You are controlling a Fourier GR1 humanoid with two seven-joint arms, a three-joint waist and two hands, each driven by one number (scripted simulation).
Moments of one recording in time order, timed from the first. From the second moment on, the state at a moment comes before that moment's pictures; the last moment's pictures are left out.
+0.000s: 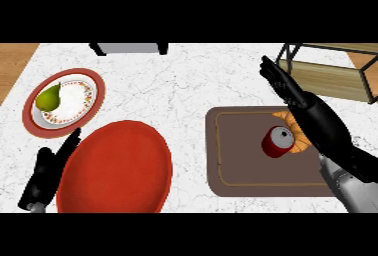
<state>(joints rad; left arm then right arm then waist) 0.05 0.49 -0.20 -1.43 0.16 0.14 0.19 -0.37 -0.46 0.31 -1.67 -0.19 0.04 -0.14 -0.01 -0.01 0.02</state>
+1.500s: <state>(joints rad) 0.05 0.46 0.00 -1.42 0.26 0.09 0.06 -0.22 -0.36 0.55 -1.81 0.98 -0.10 0.87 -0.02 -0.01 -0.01</state>
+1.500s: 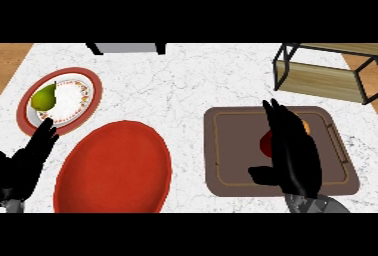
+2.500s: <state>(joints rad) 0.02 0.43 0.02 -1.40 0.23 0.06 0.06 -0.34 -0.35 0.50 -1.76 0.95 0.54 0.95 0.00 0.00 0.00</state>
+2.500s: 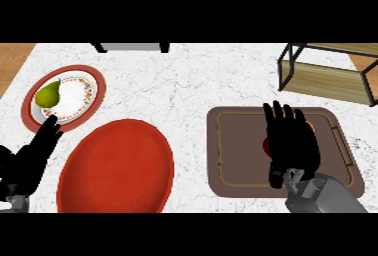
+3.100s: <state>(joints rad) 0.00 0.40 0.06 -1.37 0.19 0.02 0.06 -0.31 -0.33 0.40 -1.62 1.08 0.52 0.83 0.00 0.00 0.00</state>
